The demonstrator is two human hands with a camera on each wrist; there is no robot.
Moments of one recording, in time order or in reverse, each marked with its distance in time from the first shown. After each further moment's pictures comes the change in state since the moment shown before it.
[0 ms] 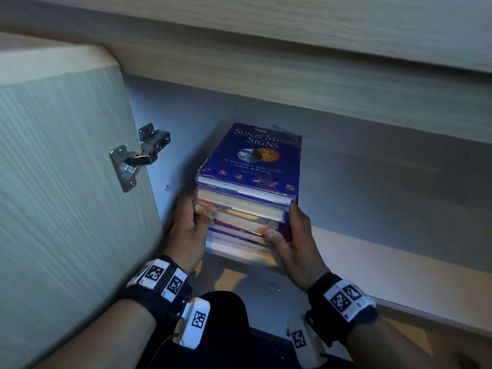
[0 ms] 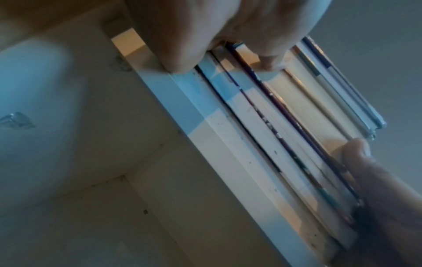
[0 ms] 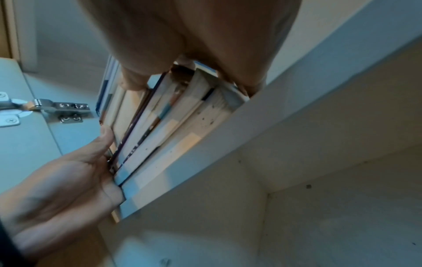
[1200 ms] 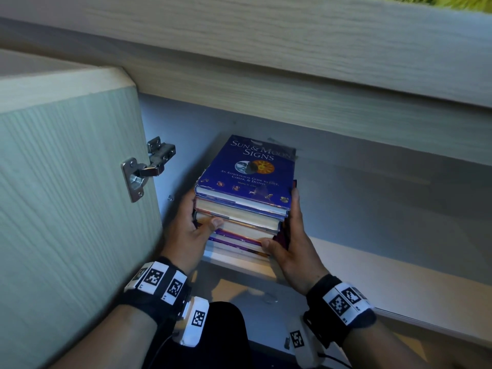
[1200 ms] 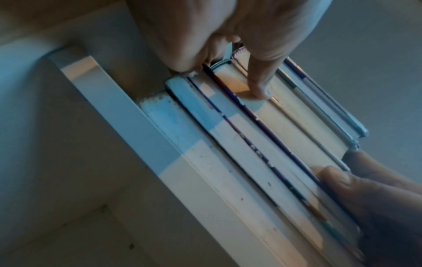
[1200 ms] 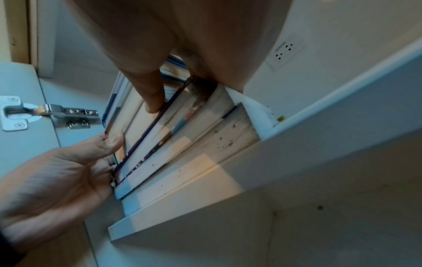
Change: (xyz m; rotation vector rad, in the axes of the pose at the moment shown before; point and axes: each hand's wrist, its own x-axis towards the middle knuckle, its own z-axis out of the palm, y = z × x) left_hand 0.007 0.025 -0.005 -0.220 -0.043 -0.010; right_hand 0.005 -0.025 -0.005 0.161 -0.063 -0.063
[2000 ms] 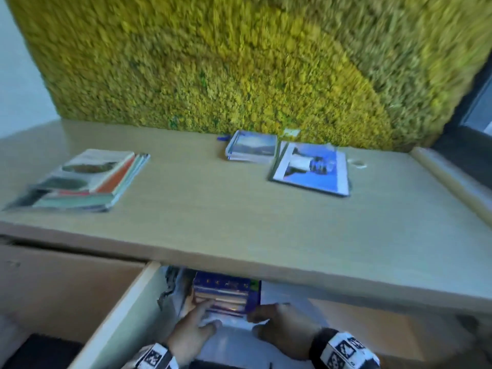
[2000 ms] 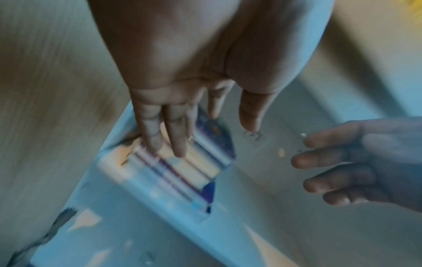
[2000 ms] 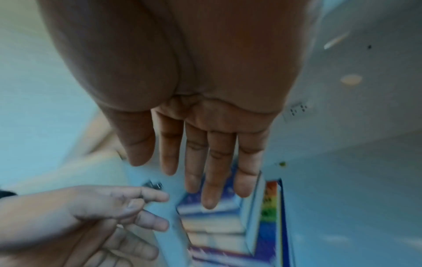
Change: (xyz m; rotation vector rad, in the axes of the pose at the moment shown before) left_hand -0.036 0.201 -0.002 0.457 -0.486 -0.654; right_hand -0.025 -0.270 -0.107 -0.469 -0.565 0.418
